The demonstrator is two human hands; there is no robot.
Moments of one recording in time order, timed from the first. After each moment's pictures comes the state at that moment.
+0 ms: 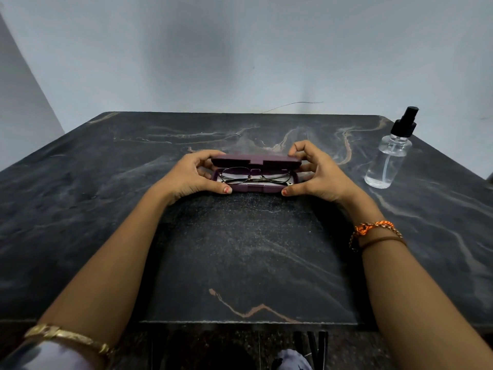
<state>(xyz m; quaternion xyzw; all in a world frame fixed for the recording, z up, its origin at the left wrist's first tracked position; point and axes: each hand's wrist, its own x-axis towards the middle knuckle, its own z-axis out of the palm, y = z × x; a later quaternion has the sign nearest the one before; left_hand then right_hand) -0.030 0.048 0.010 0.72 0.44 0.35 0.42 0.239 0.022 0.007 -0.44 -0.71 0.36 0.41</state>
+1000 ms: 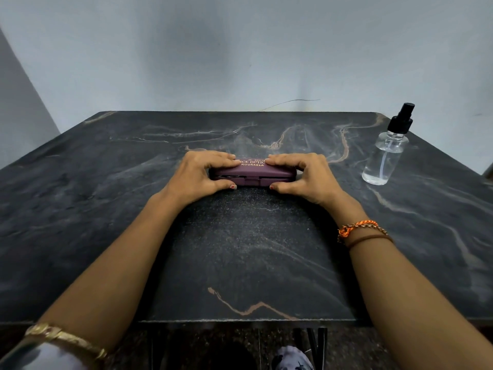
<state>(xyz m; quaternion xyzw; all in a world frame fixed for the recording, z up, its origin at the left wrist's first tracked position) -0.010 0.032 0.012 0.86 0.34 0.39 0.05 0.216 0.010 0.011 -0.49 -0.76 0.15 0.39</state>
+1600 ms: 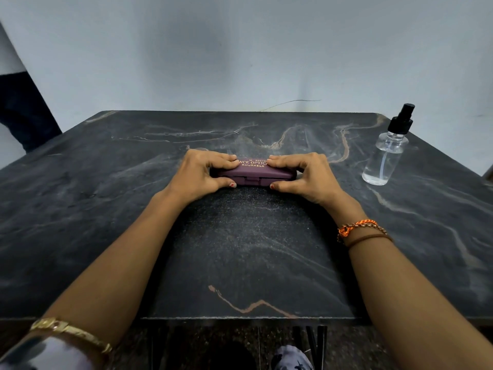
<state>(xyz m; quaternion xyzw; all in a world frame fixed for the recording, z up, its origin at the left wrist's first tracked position) -0.009 0.036 0.009 0.83 0.37 0.41 0.09 0.215 0.008 0.012 -0.49 -0.76 0.16 0.39</state>
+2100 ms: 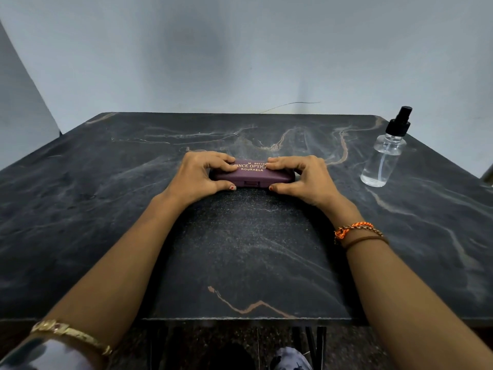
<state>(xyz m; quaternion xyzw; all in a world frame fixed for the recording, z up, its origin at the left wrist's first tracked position) -0.010 0.032 0.009 0.82 0.38 0.41 0.10 0.214 0.010 0.009 -0.50 -0.75 0.17 0.40</state>
